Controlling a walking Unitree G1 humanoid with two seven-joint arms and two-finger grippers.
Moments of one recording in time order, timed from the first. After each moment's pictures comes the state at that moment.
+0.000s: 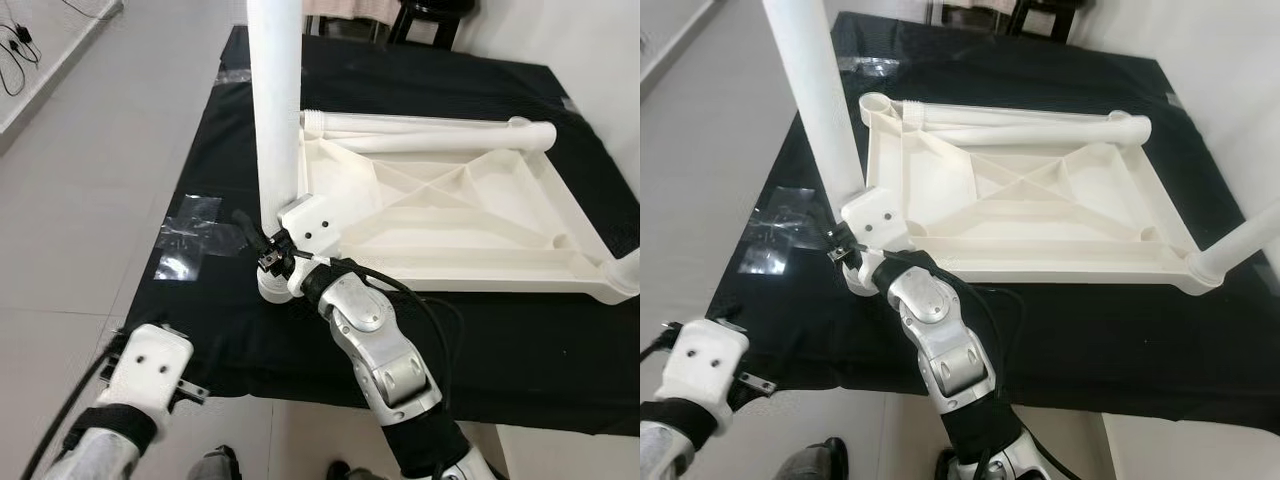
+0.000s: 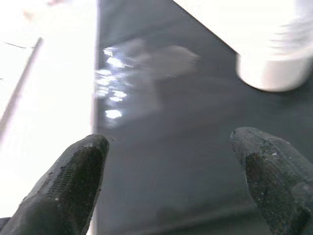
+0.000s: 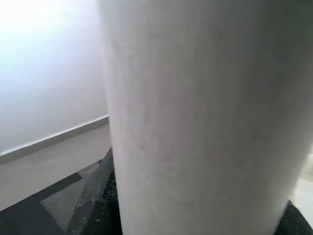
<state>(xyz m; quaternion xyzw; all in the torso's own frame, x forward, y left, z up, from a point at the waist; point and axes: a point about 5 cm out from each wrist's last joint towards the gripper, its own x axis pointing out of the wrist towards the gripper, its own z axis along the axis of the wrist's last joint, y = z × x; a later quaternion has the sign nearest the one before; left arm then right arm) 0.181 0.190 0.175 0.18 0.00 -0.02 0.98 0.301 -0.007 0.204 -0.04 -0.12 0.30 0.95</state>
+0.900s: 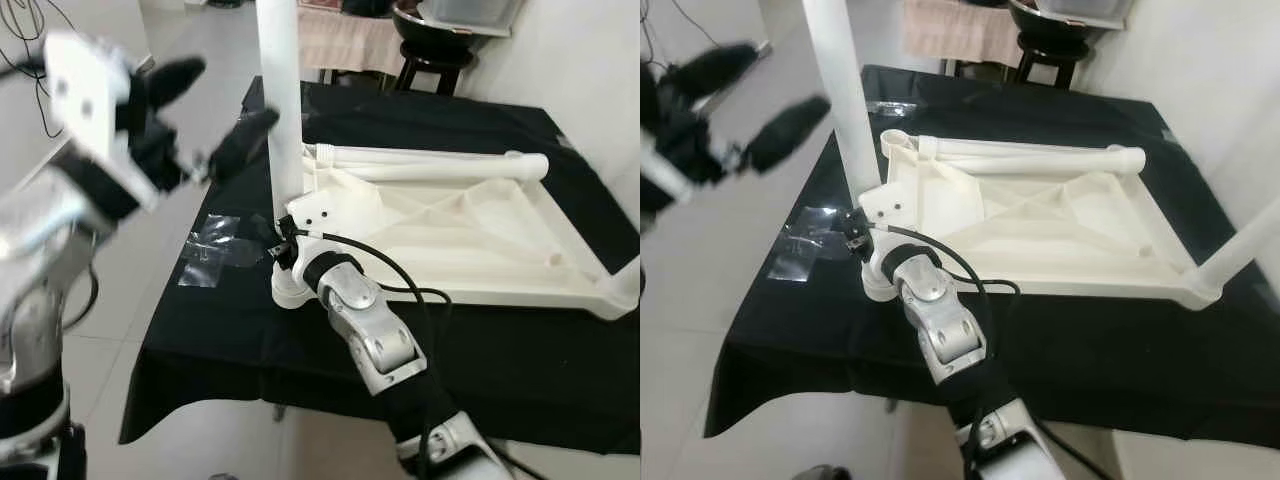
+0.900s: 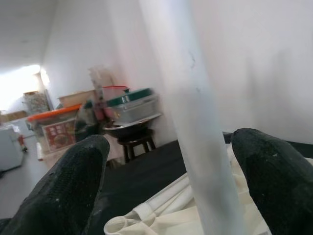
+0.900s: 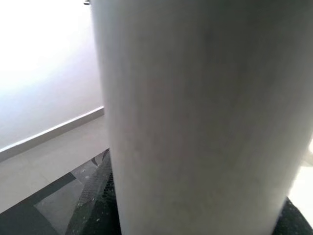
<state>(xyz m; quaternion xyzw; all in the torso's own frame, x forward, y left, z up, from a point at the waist) 0.264 0.168 0.364 0.10 -0.27 -0.29 0.91 0.332 -0.009 0.189 -0.02 -0.04 0.27 0.96</state>
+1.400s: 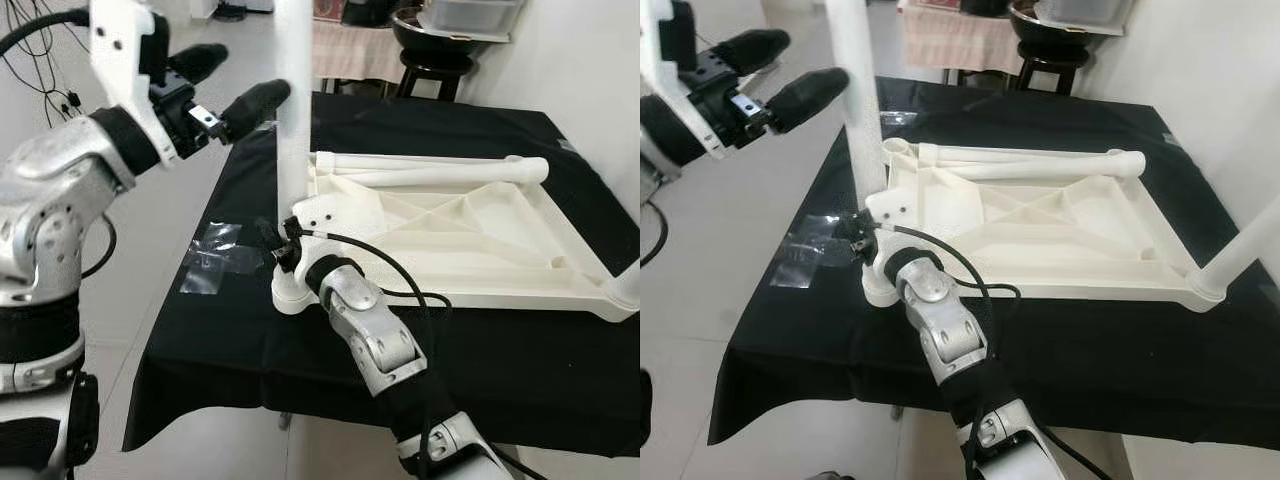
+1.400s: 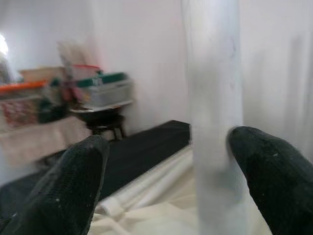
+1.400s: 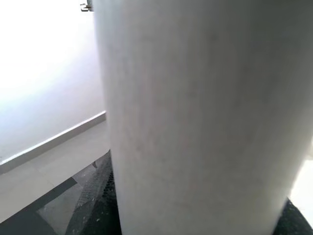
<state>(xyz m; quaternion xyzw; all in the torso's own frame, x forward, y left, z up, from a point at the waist) 0.303 0.162 0.364 0.03 -0.19 -0.37 0.91 0.334 -0.012 0.186 0.00 -0.03 0.27 0.96</state>
